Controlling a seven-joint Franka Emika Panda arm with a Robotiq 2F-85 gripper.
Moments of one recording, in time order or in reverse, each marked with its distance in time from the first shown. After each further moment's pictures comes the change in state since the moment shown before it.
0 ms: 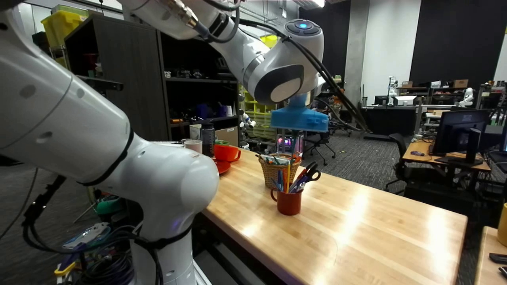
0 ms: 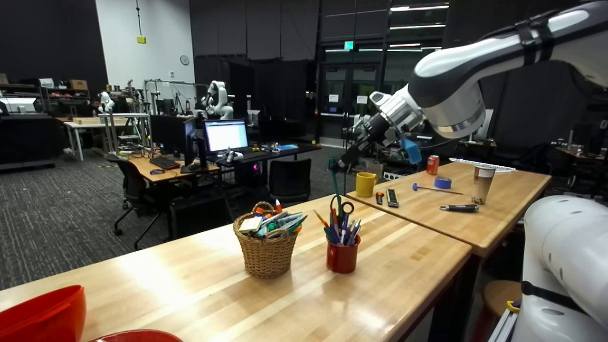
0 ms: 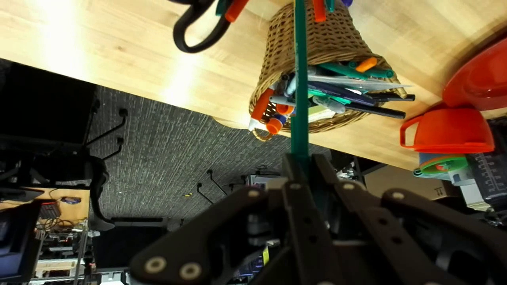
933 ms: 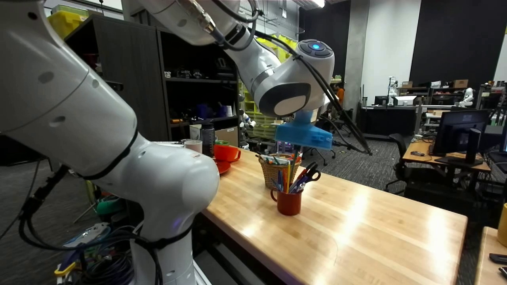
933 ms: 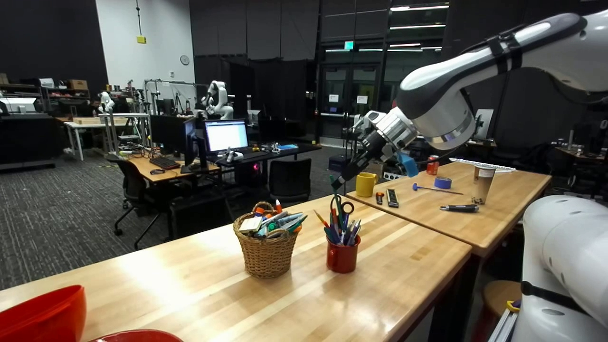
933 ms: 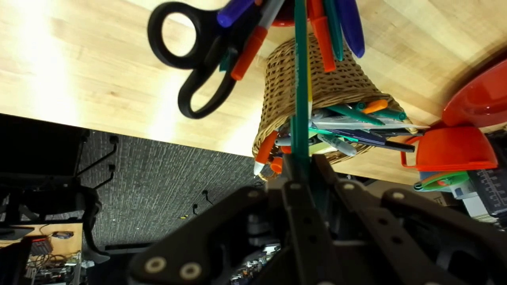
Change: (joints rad) arm 0.017 0.099 -0.061 0.001 0.096 0.002 -0.099
